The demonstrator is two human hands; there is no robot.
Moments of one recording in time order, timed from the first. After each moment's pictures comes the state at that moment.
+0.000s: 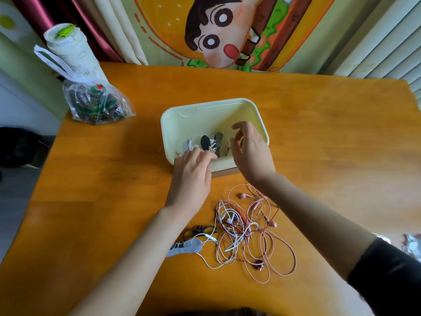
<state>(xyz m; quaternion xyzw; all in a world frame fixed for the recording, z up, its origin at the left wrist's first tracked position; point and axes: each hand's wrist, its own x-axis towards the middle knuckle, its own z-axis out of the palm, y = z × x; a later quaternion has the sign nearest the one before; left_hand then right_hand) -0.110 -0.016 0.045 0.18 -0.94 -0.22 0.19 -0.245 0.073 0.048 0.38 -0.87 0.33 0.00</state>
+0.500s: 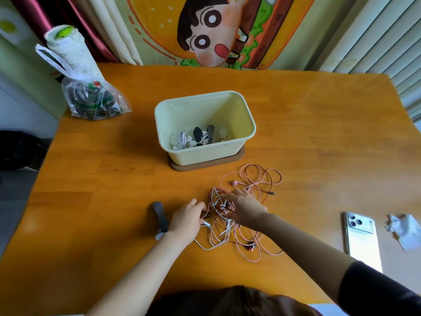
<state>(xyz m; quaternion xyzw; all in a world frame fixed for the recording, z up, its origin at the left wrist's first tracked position) -0.045 0.037 -0.035 0.22 -0.92 -0.25 -0.19 -0.172 0.169 -0.024 0.44 -0.85 0.03 -0.30</state>
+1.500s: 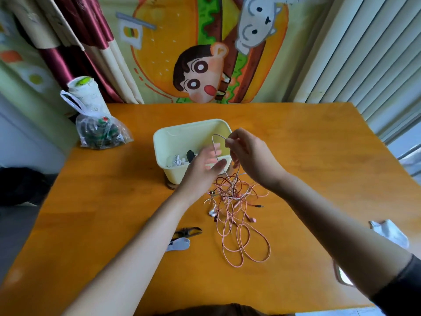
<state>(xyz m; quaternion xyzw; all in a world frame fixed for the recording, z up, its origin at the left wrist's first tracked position) -0.111 0.044 0.104 0.16 -0.78 -0.59 0.11 -0.196 0.157 0.155 0.39 -0.81 0.43 -0.09</state>
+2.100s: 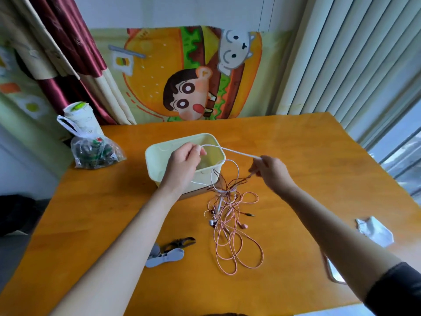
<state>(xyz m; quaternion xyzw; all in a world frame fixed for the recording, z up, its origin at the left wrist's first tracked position) -0.105 0.044 0.153 0.18 -0.77 -0.58 0.20 -0.236 0.222 0.118 0.19 -0.89 0.41 -0.10</state>
